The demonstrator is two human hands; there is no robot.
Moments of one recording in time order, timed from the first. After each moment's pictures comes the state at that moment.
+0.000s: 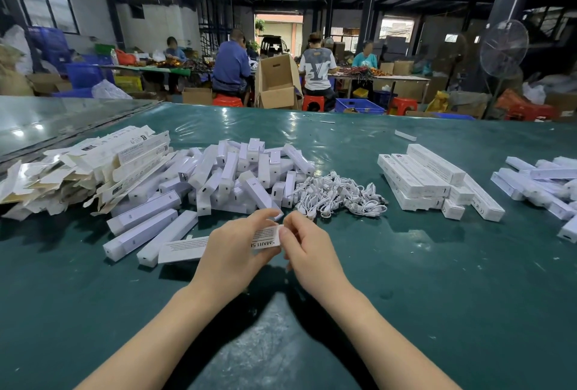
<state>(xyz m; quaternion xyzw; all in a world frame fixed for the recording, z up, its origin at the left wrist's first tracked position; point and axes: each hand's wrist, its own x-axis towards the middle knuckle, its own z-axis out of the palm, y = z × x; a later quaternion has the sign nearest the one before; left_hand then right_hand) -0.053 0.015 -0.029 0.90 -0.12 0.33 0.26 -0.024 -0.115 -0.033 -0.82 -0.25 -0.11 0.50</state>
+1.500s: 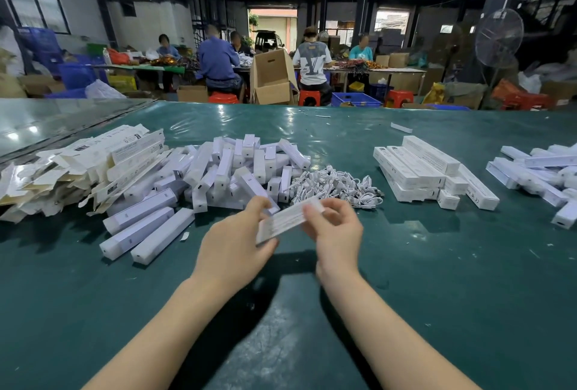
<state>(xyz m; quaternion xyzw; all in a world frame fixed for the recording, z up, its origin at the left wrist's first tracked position) -0.052 0.010 -0.025 0.93 -0.07 0.29 0.23 -0.014 -0.119 -0.031 -0.55 0.01 -0.15 0.82</state>
